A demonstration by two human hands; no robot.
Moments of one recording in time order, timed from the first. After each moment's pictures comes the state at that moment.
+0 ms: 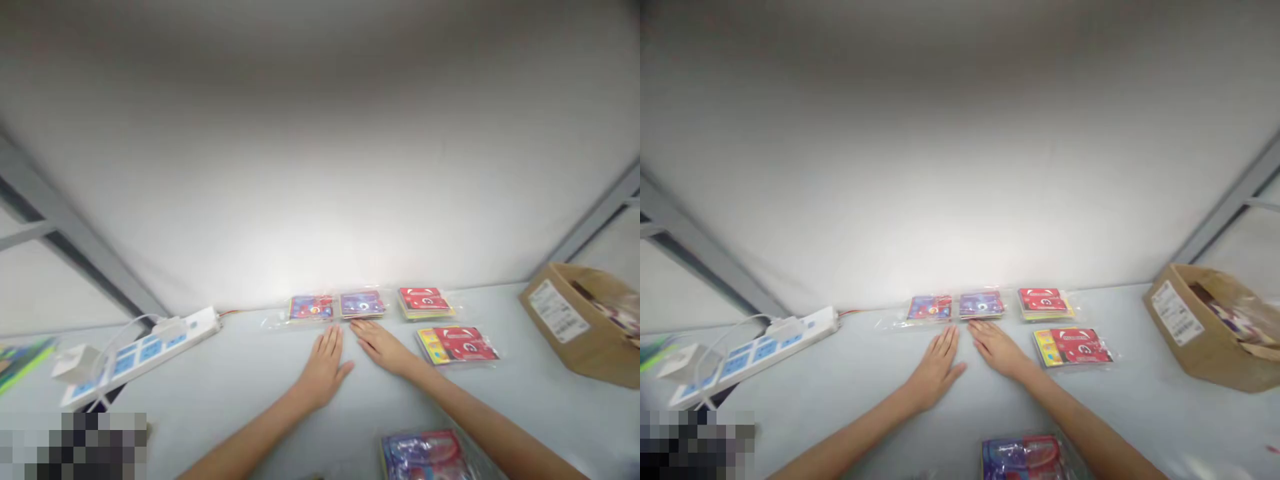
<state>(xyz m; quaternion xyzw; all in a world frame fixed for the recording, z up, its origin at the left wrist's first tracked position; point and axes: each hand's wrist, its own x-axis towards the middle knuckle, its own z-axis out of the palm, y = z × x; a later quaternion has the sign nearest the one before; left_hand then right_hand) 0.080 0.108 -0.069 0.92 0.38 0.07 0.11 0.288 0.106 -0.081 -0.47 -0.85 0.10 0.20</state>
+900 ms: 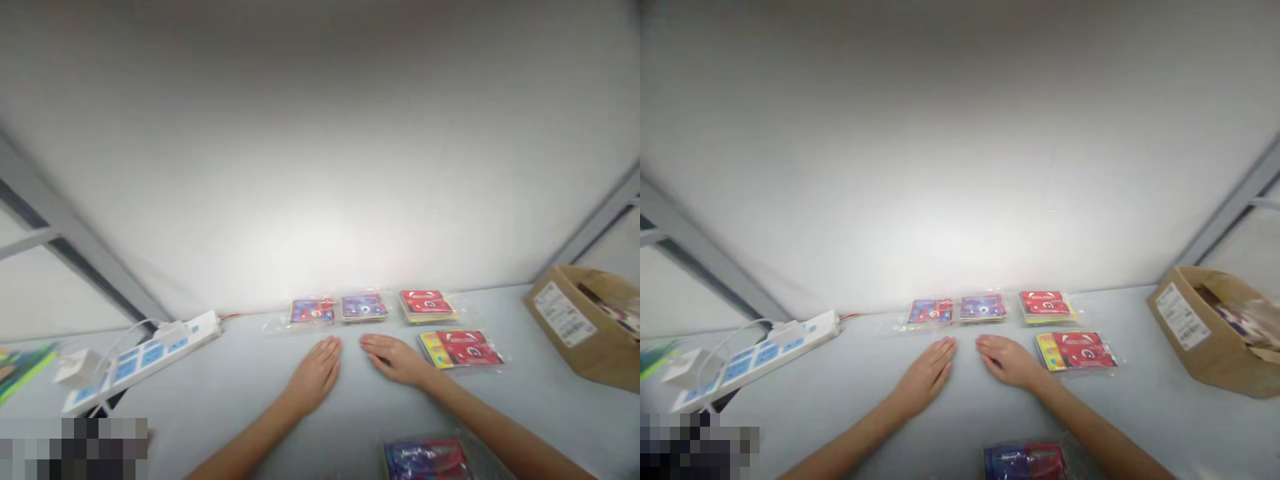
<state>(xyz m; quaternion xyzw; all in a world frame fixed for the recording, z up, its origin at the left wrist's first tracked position) 0.056 0.113 -0.069 0.93 0.33 0.16 0.05 0.303 0.091 -0.083 -0.42 -0.87 0.11 0.25</state>
